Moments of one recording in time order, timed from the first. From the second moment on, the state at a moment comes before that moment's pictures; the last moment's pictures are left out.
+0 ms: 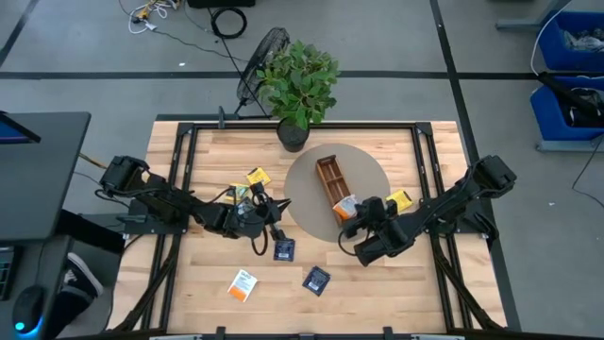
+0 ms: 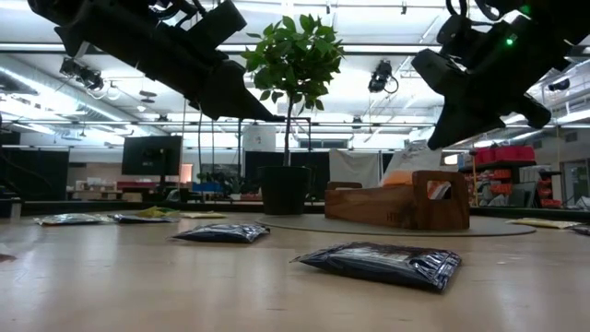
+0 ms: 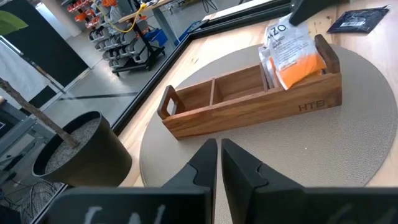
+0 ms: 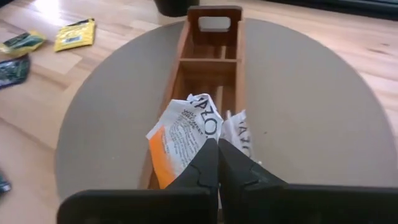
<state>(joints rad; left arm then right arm) -0.30 1.57 0.68 0.45 -0.87 0.06 0.48 1.58 0.89 -0.81 0.93 1.60</state>
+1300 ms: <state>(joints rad) -0.30 1.57 0.68 0.45 -0.87 0.04 0.43 1.58 0.92 -0.75 0.84 1.37</state>
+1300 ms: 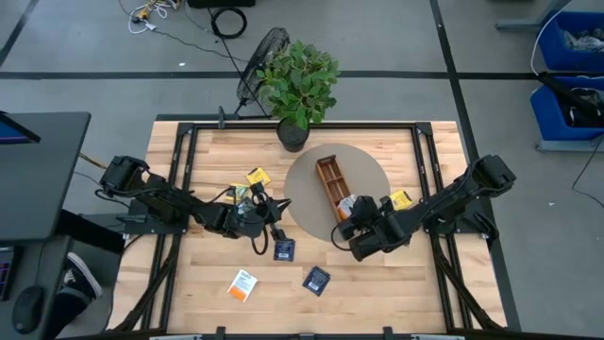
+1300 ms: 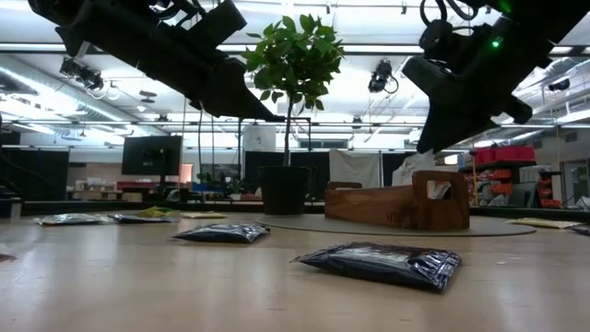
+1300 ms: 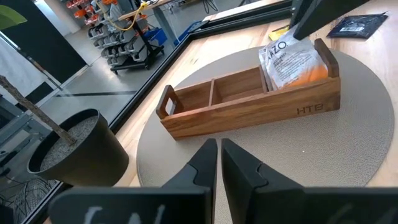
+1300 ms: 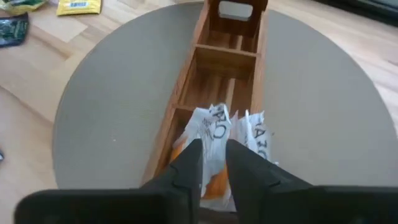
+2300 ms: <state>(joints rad) -0.28 1.57 0.68 0.45 -0.79 0.03 0.06 1.41 0.92 -0.66 0.20 0.87</state>
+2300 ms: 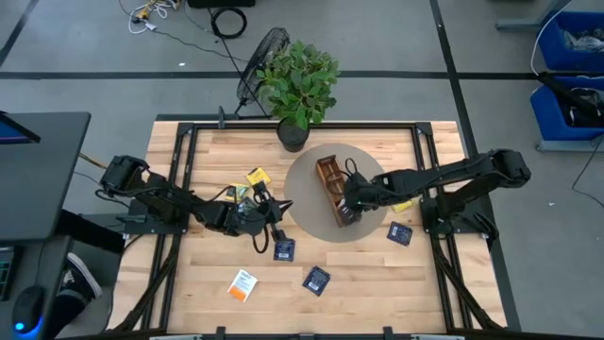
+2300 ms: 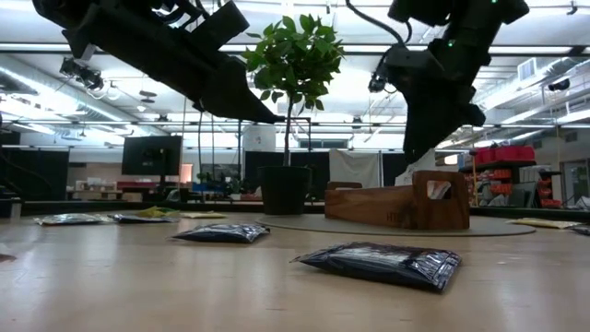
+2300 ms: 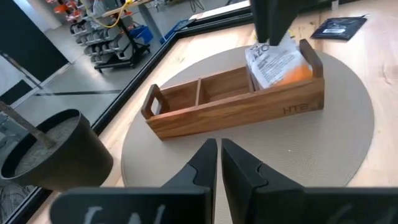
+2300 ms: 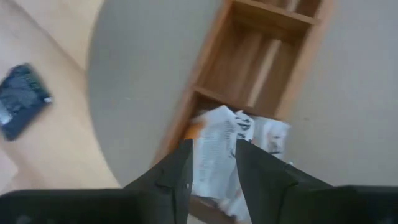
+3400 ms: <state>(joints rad) -0.28 1.57 0.68 0.45 -0.79 0.01 0.04 1.41 0.92 -0.74 0.22 0.92</state>
